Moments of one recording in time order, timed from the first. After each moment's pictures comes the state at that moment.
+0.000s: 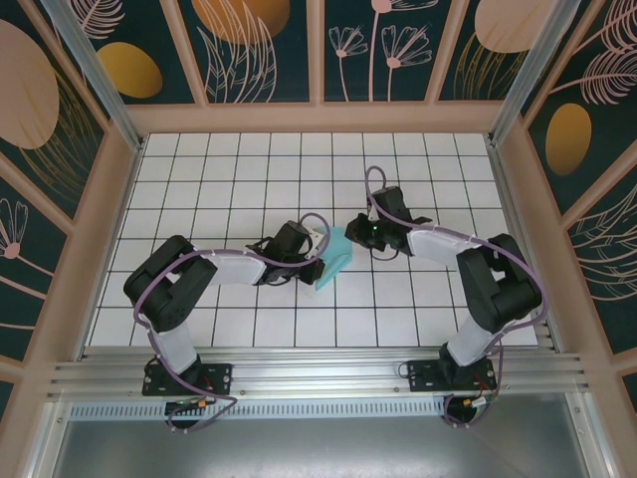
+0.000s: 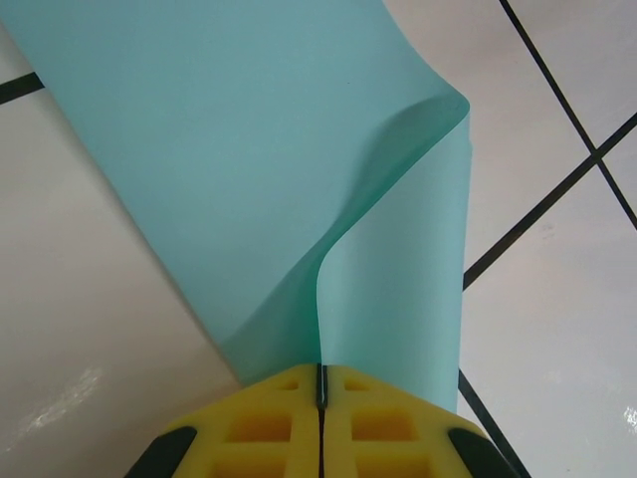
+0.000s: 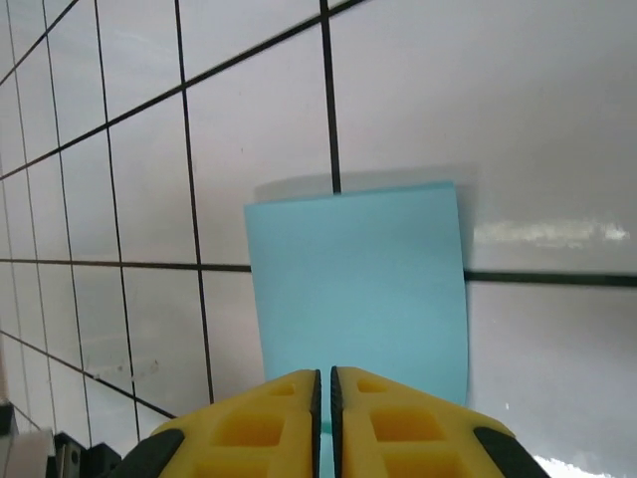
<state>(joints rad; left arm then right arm) -0.74 1.80 0.83 0.08 0.25 -0.31 0.47 1.64 0.86 -0.08 -0.35 0.77</state>
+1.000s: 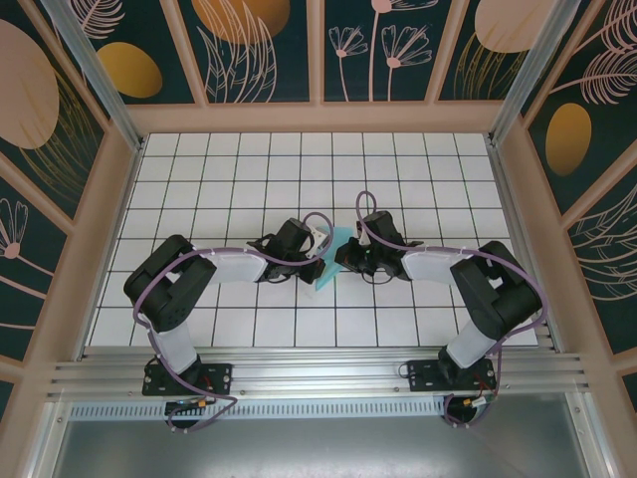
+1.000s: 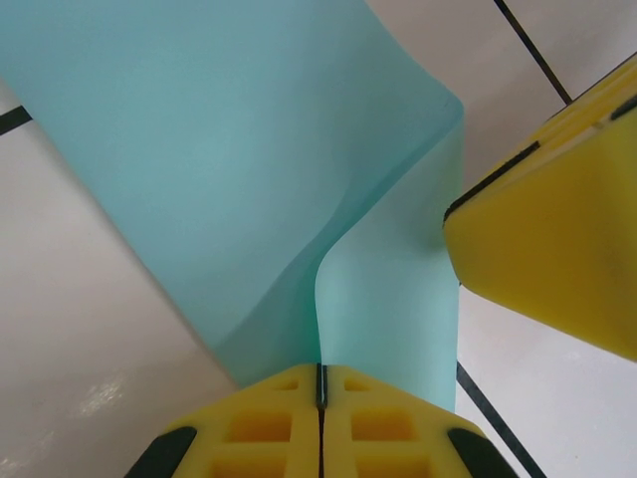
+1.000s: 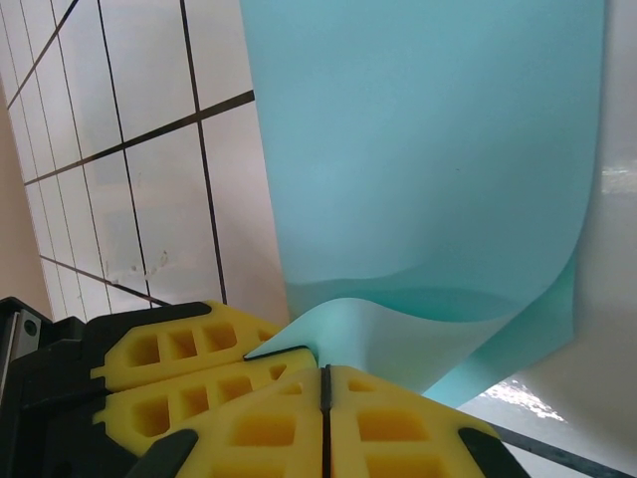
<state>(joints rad) -0.74 1.80 0.86 0.03 0.25 -0.24 0.59 1.62 0.69 0.10 -0.42 0.92</state>
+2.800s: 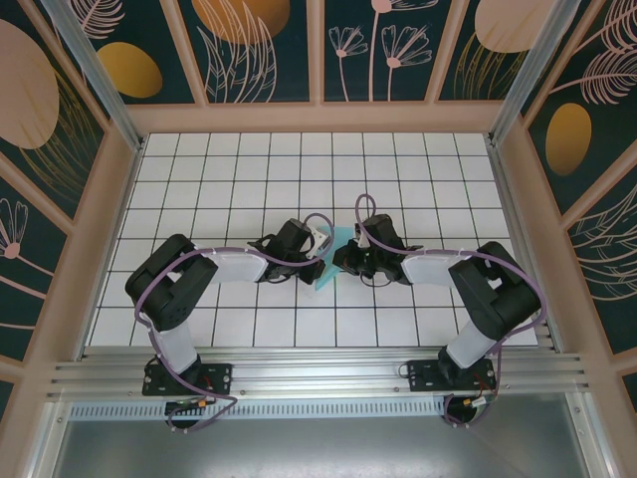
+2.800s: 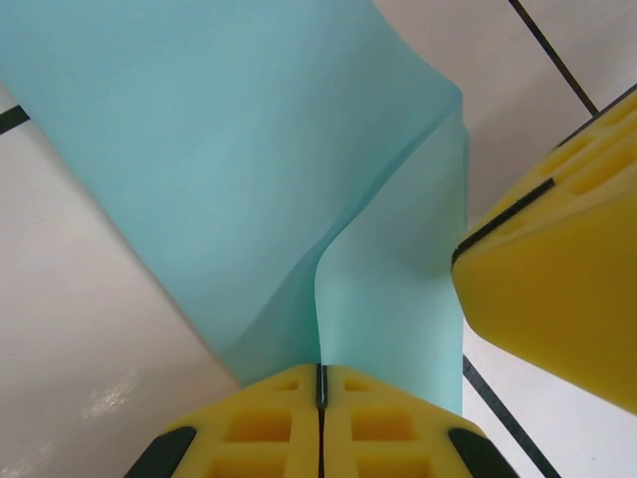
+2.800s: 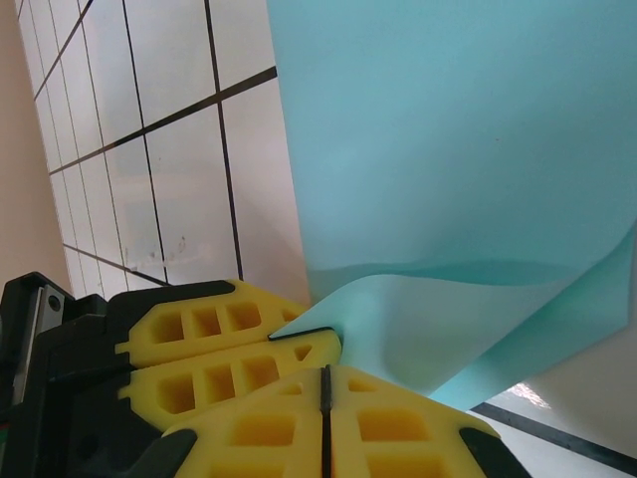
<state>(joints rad) -0.74 1.81 0.86 0.03 0.24 -0.21 0.60 1.62 0.66 0.18 -0.45 0.95</state>
